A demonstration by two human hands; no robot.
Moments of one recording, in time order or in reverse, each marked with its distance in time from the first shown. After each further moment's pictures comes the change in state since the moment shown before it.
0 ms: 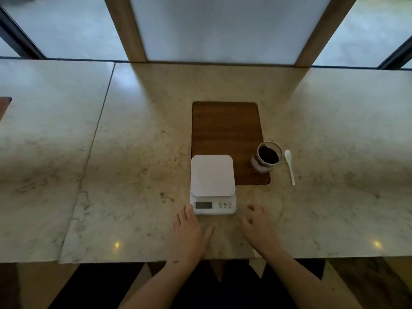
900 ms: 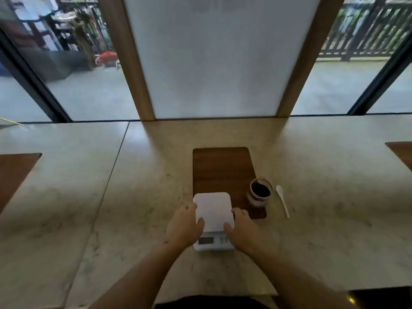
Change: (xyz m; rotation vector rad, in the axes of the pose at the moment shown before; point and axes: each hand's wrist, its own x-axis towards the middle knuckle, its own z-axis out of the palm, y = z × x) left_hand 0.070 0.032 -0.110 -0.015 0.026 0.256; right_hand 0.039 -0.067 -0.005 -0.178 0.099 -0.223
